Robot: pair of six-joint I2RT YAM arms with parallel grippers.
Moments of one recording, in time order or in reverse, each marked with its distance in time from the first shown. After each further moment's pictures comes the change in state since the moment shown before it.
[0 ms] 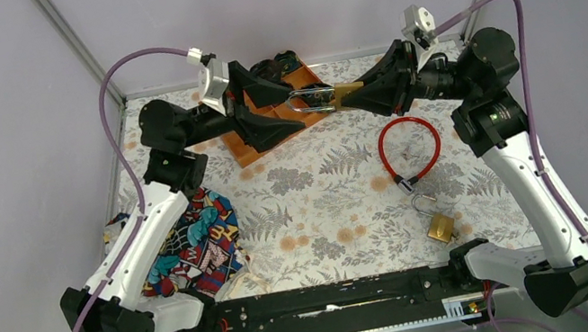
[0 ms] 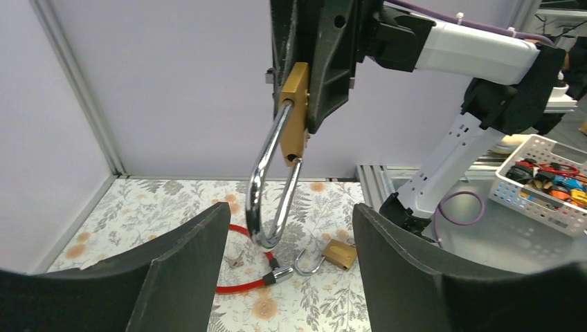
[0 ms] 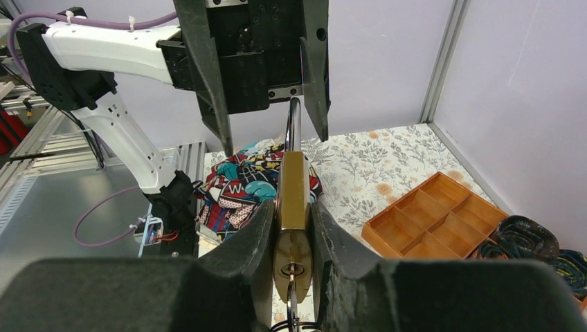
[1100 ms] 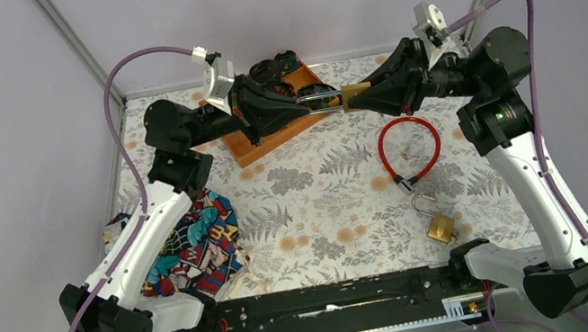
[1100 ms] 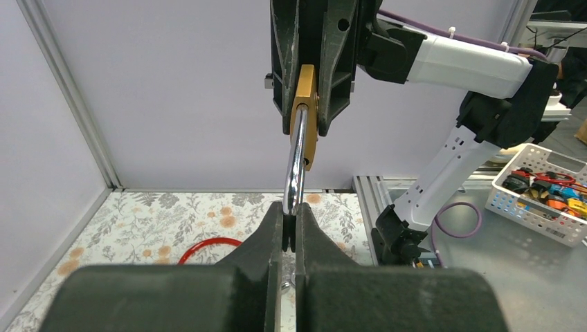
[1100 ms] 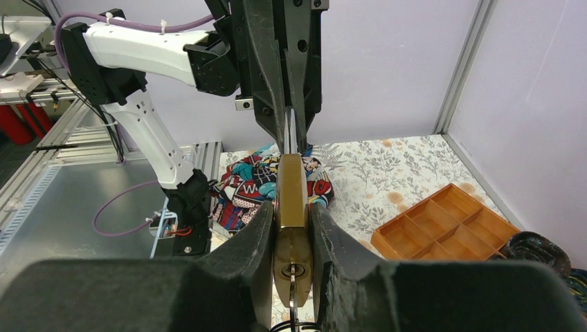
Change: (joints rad) left arm -0.043 0.011 0.014 0.011 -0.027 -0.007; right arm -0.021 0.000 0.021 0.046 -0.084 0.062
